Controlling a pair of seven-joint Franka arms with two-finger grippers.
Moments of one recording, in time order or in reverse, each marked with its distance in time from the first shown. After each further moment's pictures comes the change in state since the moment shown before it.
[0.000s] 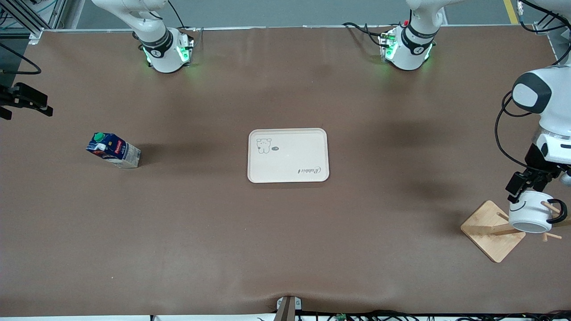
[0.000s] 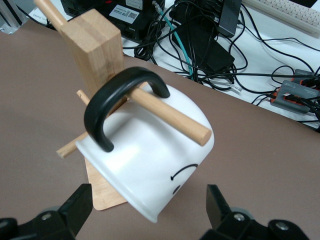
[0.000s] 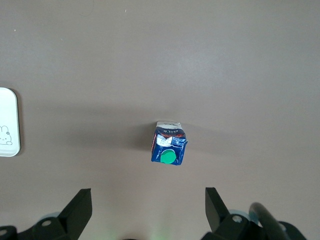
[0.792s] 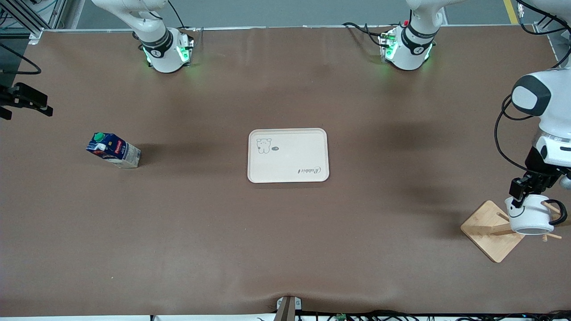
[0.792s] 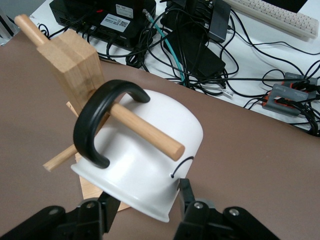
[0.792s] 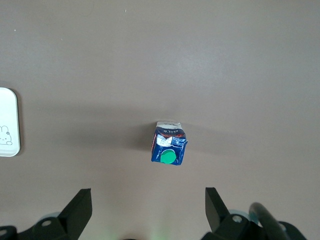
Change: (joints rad) left arm -0.002 0.011 -0.013 0.024 0.000 0.002 0.018; right arm 0.000 0.000 0.000 0.000 0.000 0.000 0.000
